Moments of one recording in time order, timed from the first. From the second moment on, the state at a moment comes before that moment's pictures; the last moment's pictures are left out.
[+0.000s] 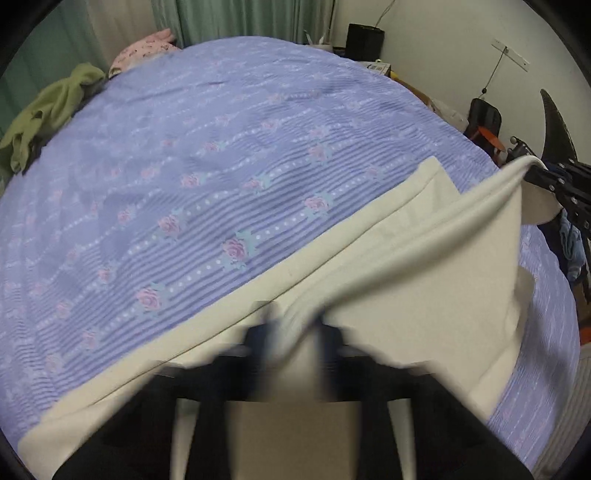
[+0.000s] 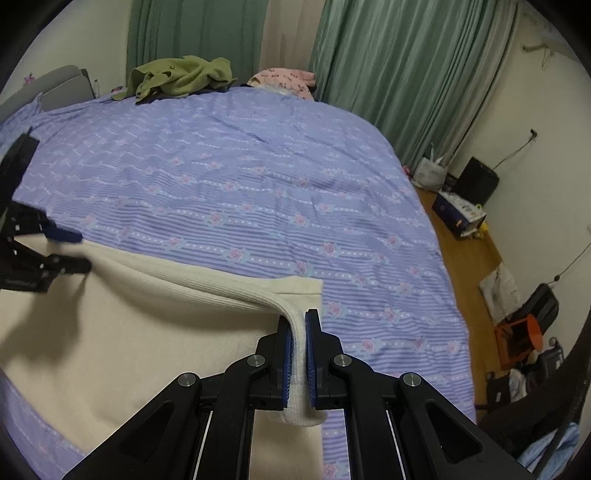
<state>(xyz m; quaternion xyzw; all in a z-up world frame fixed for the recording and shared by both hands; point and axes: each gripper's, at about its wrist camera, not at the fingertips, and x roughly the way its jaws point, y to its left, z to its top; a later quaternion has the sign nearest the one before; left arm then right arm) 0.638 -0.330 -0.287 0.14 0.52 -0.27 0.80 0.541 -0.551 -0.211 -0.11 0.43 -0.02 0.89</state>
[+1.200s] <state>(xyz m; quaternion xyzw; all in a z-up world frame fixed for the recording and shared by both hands) 0.479 -0.428 -0.288 0.16 0.42 -0.25 0.86 0.412 -0.642 -0.318 0.22 0.45 -0.04 0.87</state>
